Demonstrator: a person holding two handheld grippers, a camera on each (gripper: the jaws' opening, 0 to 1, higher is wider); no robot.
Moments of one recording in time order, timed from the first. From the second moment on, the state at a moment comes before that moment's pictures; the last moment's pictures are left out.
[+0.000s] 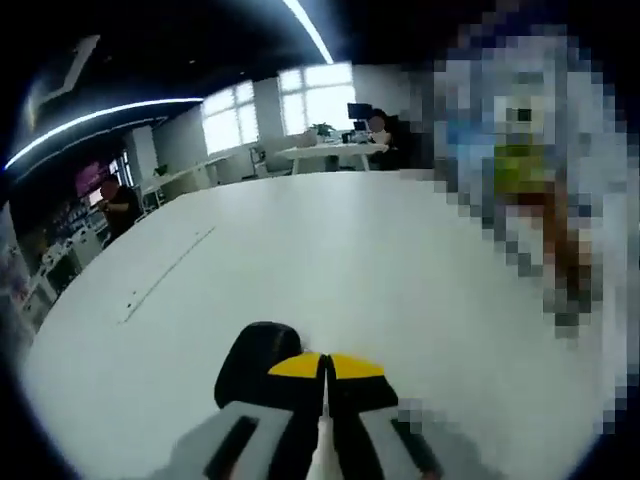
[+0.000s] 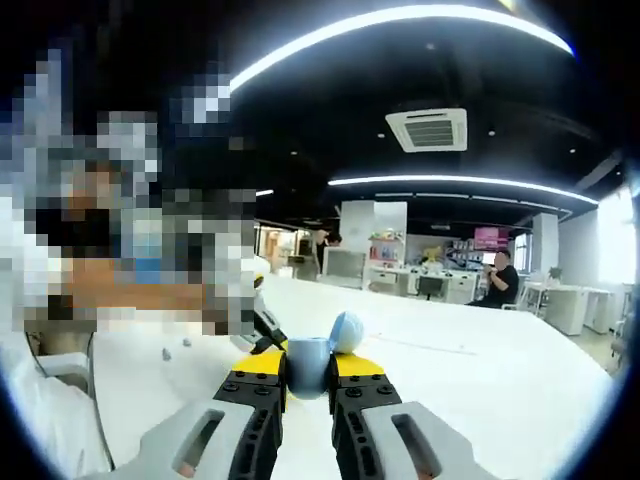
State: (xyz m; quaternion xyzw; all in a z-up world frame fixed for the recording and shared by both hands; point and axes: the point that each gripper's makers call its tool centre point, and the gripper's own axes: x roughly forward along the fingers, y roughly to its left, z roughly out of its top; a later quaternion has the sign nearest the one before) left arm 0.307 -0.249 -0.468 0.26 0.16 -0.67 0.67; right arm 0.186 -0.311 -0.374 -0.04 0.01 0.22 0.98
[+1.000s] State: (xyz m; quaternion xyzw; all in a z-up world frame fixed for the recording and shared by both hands) left arm 0.309 -0.222 -0.476 0.31 0.12 -0.65 0.69; right arm 0.190 -0.298 -0.386 -0.06 0.03 0.23 0.97
